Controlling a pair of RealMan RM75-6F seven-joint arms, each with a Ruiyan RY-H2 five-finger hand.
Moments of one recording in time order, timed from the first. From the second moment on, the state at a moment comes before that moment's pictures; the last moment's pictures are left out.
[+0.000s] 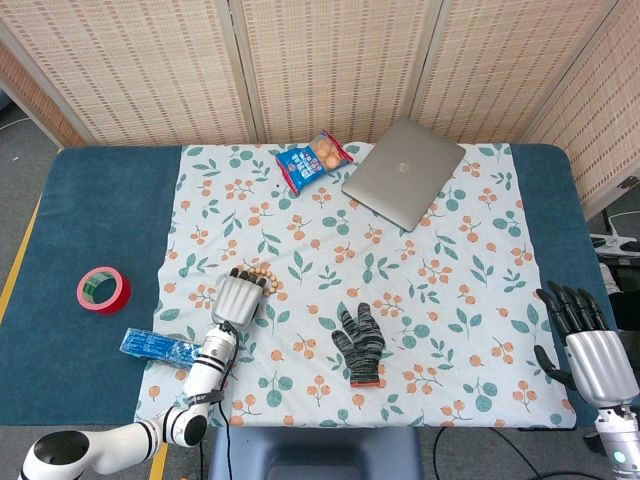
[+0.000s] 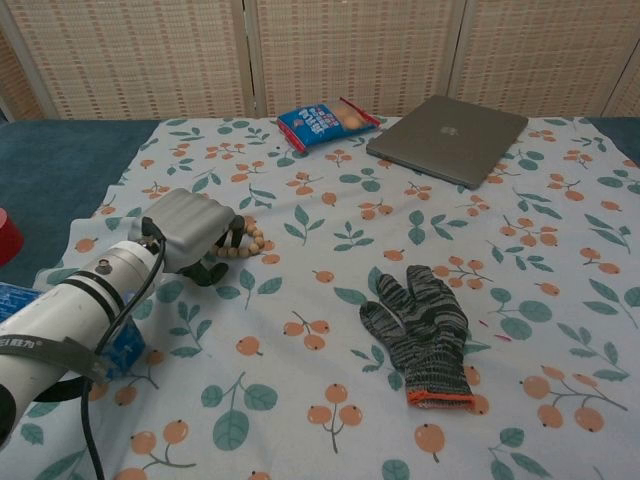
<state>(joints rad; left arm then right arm) -0.73 -1.98 -0.21 -0.99 1.14 1.04 0.75 0.07 -1.09 0.01 -1.60 -1.61 1.53 -0.01</state>
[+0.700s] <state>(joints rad) -0.73 -1.97 -0.20 -1.00 1.15 1.07 0.77 0.07 -1.08 0.01 -1.60 -1.61 1.52 0.00</state>
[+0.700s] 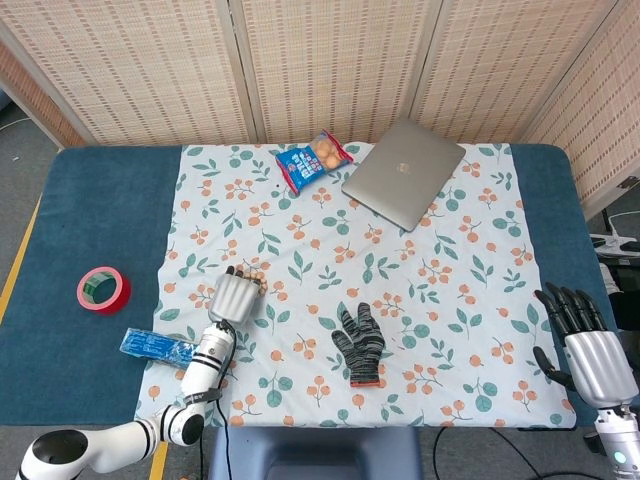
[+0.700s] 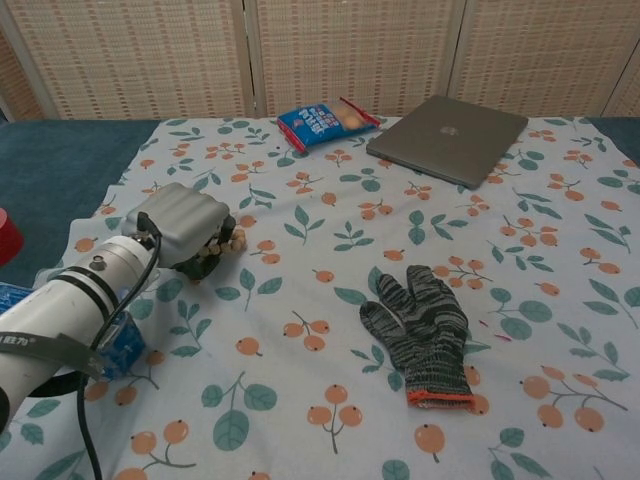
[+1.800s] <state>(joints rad) -0.75 -1.51 -0.71 -1.63 -0.04 0.60 0.22 0.07 -1.07 -0.01 -1.61 -1.64 1.50 0.04</state>
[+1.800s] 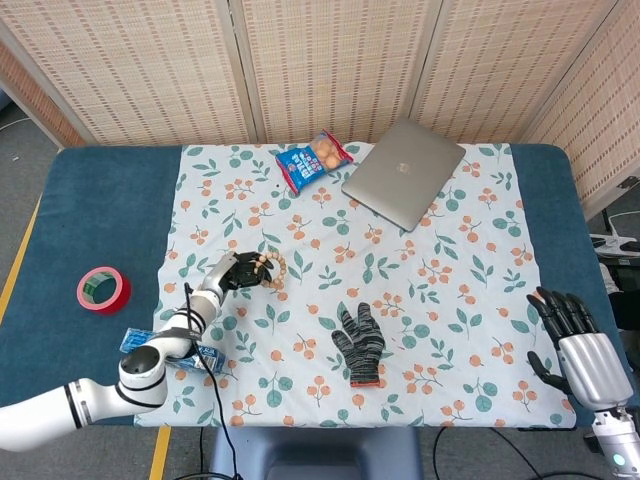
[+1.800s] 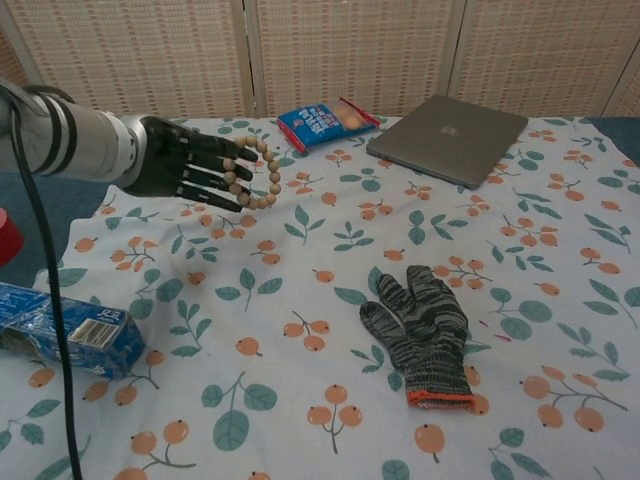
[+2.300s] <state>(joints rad) -0.70 -1.44 -0.67 -1.61 0.12 0.31 -0.08 0.08 -1.06 -0.02 -1.61 -1.65 1.48 0.06</state>
